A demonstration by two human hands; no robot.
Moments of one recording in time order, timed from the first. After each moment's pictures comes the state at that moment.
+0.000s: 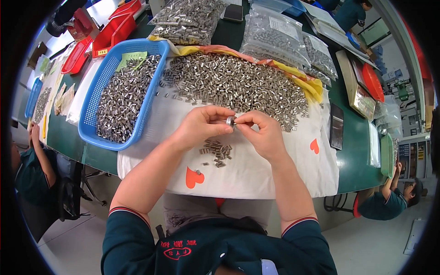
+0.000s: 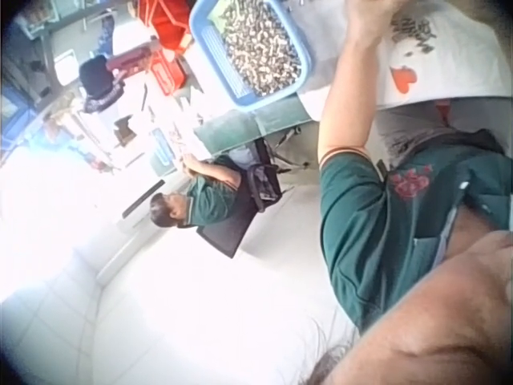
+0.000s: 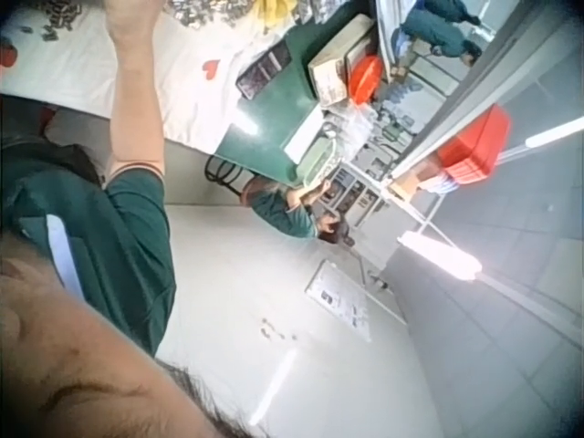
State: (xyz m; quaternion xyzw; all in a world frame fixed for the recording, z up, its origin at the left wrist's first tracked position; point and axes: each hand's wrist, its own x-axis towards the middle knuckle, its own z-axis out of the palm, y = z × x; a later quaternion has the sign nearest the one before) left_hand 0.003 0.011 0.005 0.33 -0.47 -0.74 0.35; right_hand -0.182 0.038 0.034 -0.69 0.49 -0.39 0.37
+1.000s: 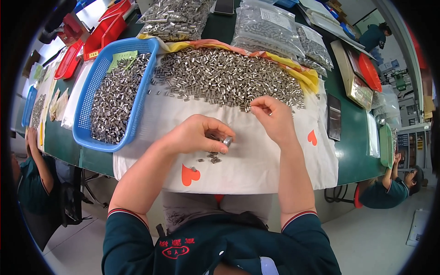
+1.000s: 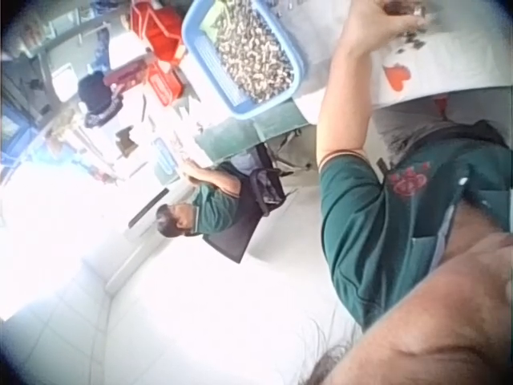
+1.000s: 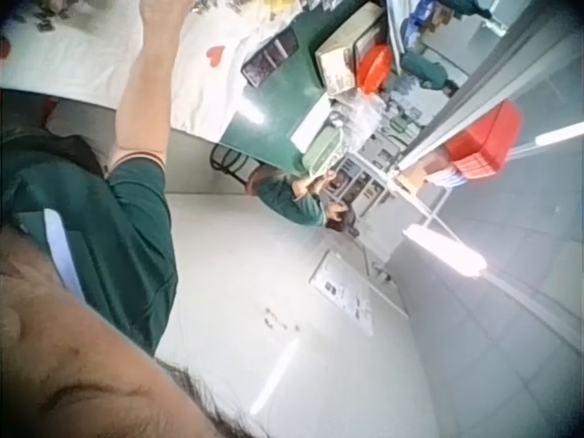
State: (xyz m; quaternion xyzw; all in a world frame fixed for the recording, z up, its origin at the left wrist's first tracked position) left_hand 0.007 0.021 0.022 0.30 -0.60 -0.71 0.19; right_hand -0.214 0.026 0.029 -0.65 0.58 -0.37 0.33
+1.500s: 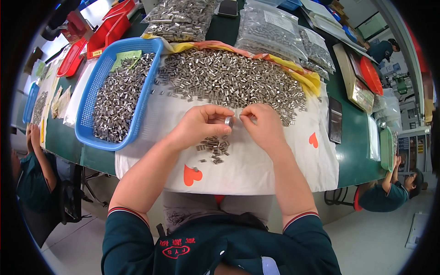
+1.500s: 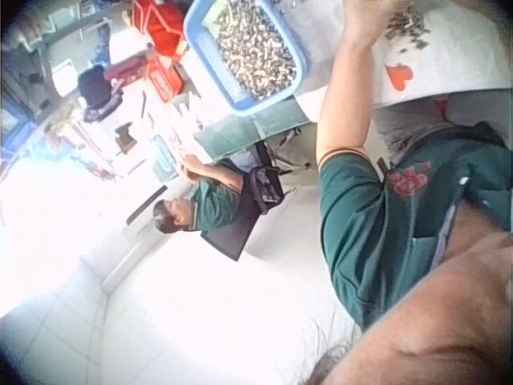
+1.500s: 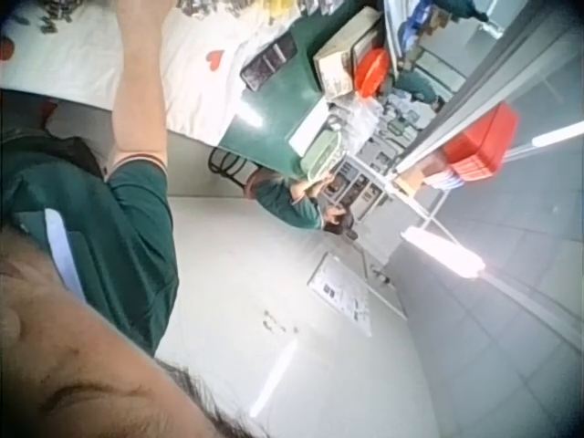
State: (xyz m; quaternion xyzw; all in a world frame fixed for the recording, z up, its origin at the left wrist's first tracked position) left_hand -0.001 0.014 0.005 0.32 -0.50 -0.74 0.31; right_hand -0.192 0.030 0.024 -0.75 0.58 -0.27 0.16
